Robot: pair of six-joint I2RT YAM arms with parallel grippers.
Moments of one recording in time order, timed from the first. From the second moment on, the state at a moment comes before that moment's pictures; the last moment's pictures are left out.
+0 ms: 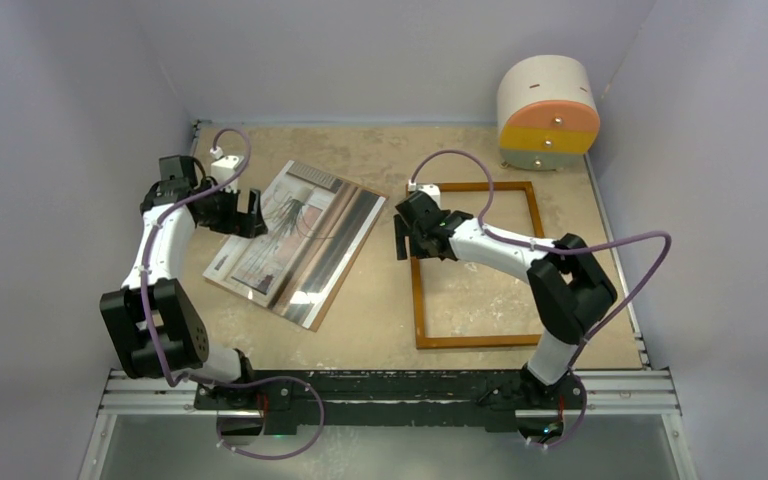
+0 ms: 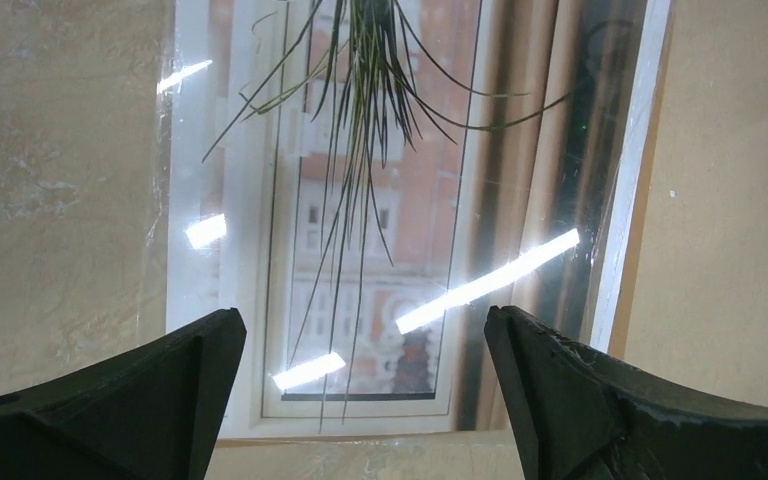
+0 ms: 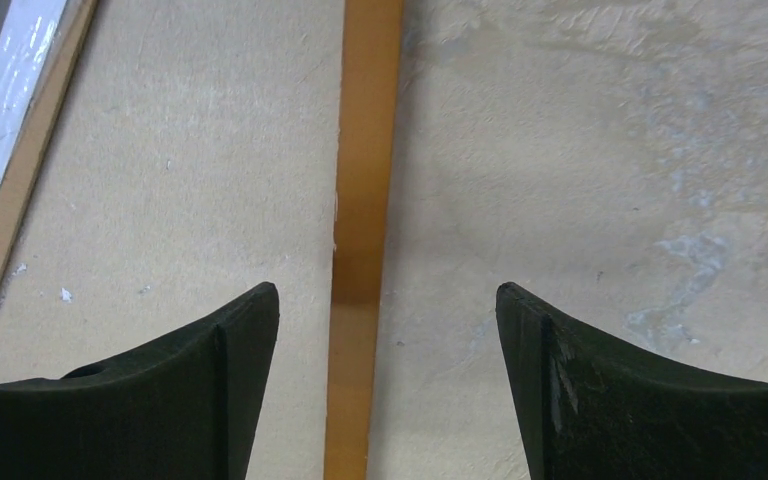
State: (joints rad) left arm 0.25 1.46 1.14 -0.70 0.51 0.36; right arm 0.70 1.72 1.13 -0.44 0.32 0.52
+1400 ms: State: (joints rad) left arm 0.25 1.42 1.19 -0.91 0.51 0.42; right arm 0.91 1.88 1.61 -0.62 0.21 0.81
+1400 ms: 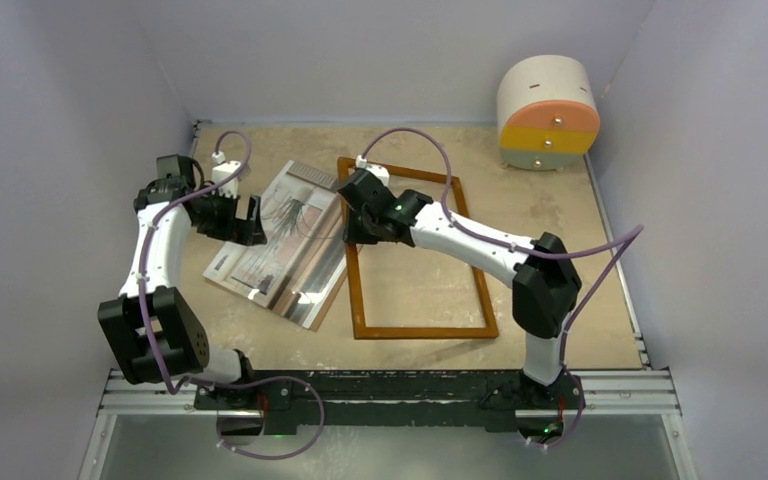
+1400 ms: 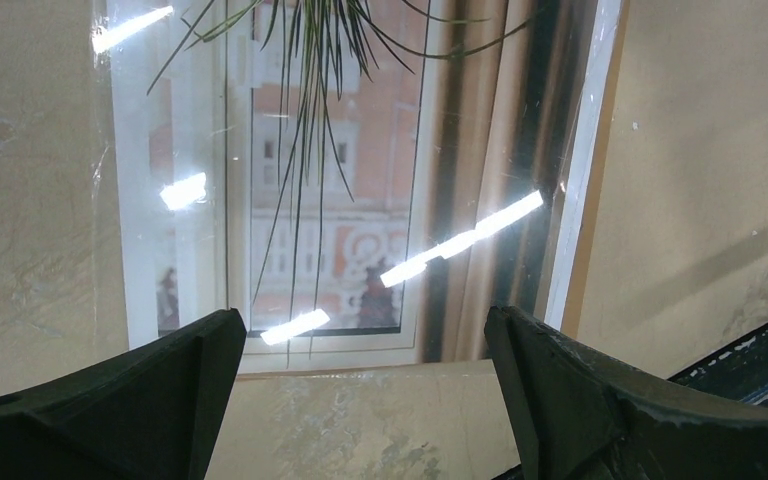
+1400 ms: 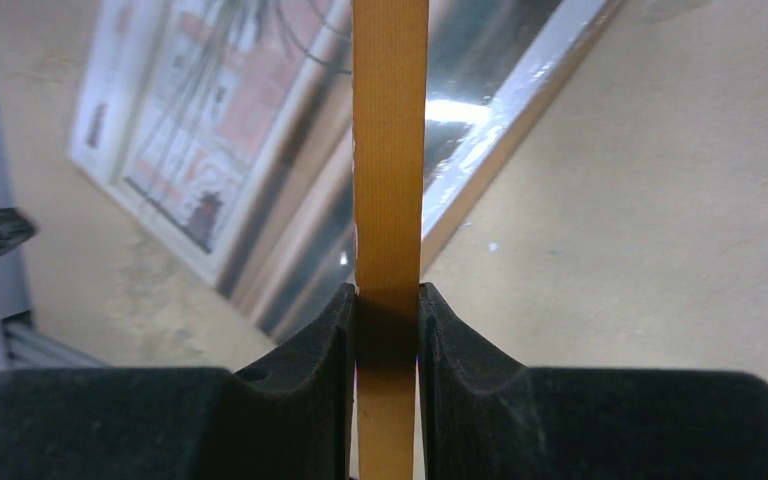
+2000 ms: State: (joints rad) left arm 0.25 1.37 1.28 -1.00 0.55 0.43; right arm 0.91 1.77 1.79 -0.53 -0.11 1.10
